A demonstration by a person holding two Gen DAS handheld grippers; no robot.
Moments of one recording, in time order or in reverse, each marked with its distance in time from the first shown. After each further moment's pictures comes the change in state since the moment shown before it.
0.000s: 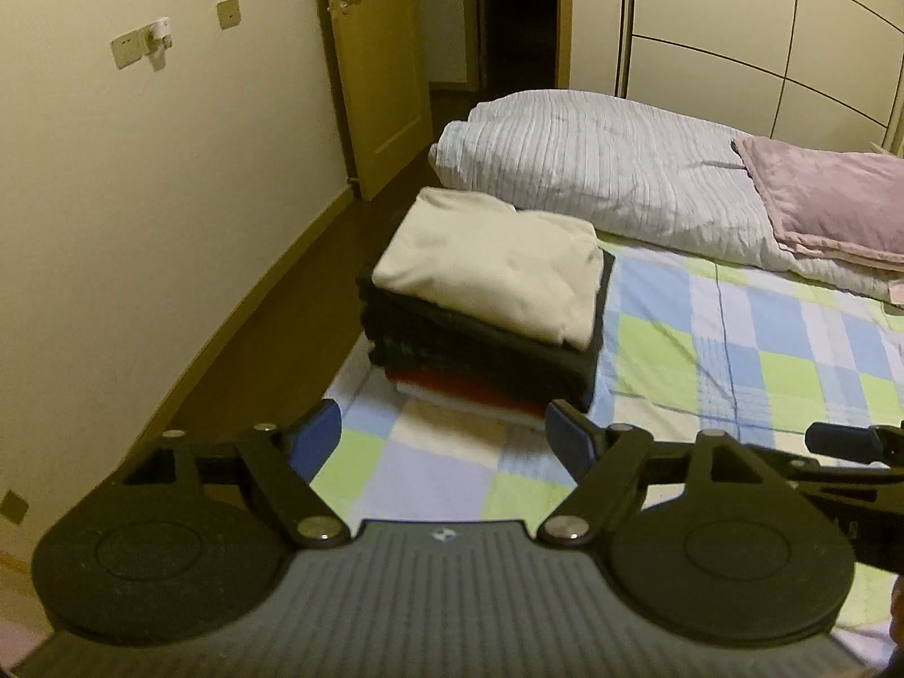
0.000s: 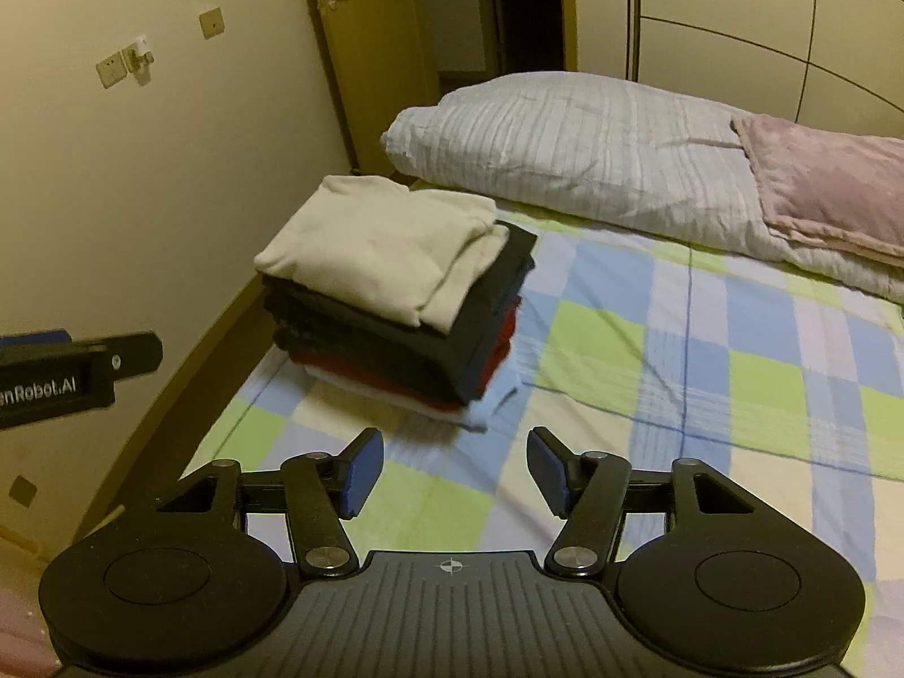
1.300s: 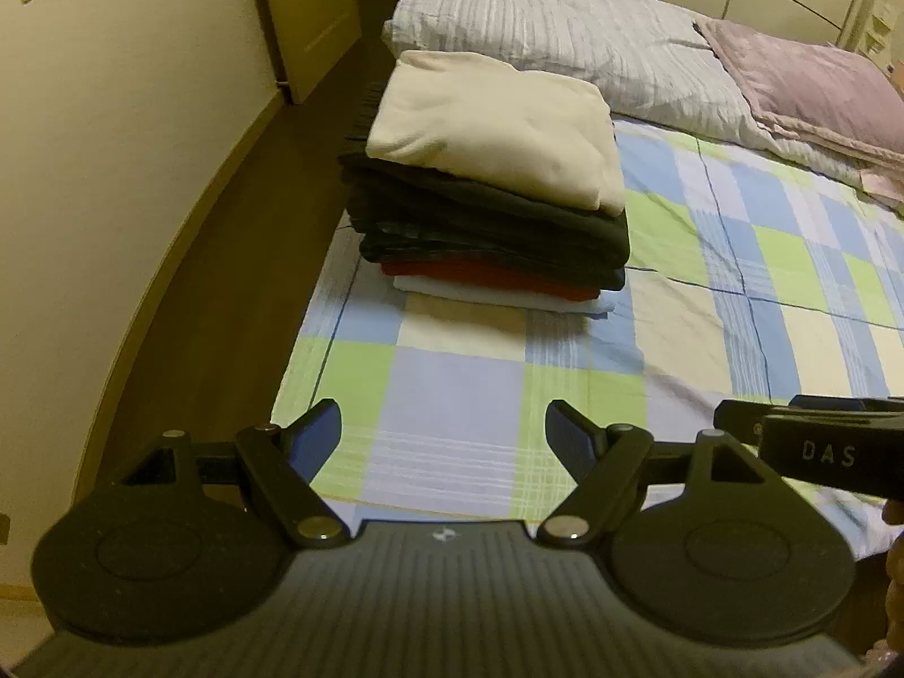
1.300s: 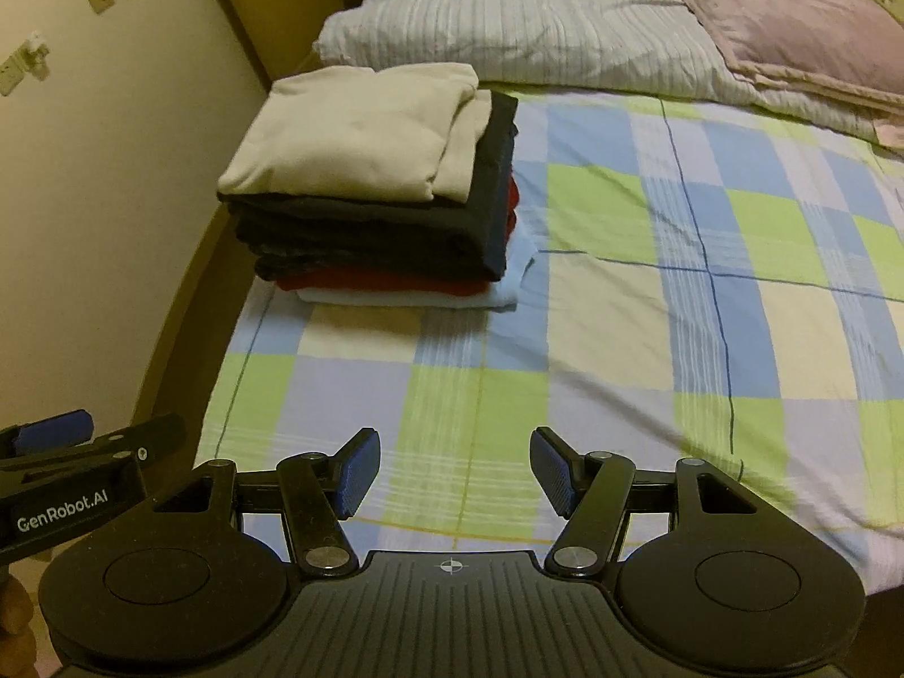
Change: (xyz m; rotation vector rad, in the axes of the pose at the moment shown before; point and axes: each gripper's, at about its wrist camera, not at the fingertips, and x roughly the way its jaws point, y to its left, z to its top) left arm 0.095 0.081 -0.017 0.129 0.237 -0.156; right arm 0.068 0.071 -0.021 0.244 0.217 -0.110
